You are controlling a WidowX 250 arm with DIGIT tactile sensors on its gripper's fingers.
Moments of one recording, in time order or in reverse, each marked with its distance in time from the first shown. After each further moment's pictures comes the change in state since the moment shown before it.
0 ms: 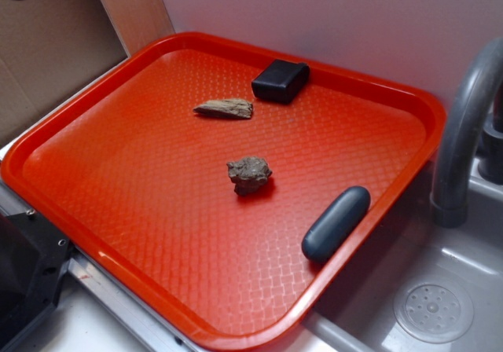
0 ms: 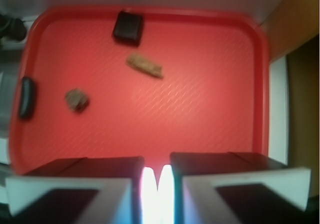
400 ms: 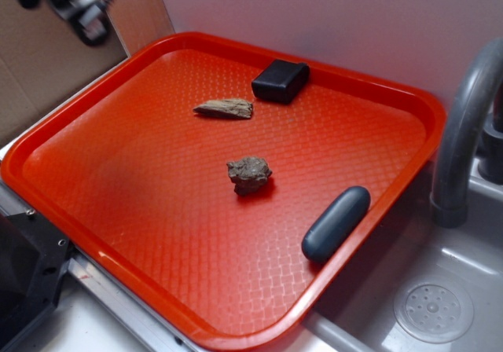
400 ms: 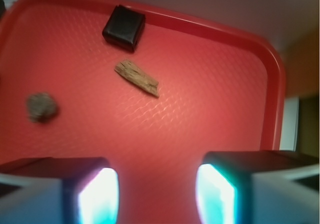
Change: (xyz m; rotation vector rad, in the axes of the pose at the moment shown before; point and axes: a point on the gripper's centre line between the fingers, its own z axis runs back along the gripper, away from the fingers) arm 0.029 0.003 -0.062 0.095 -0.006 -0.221
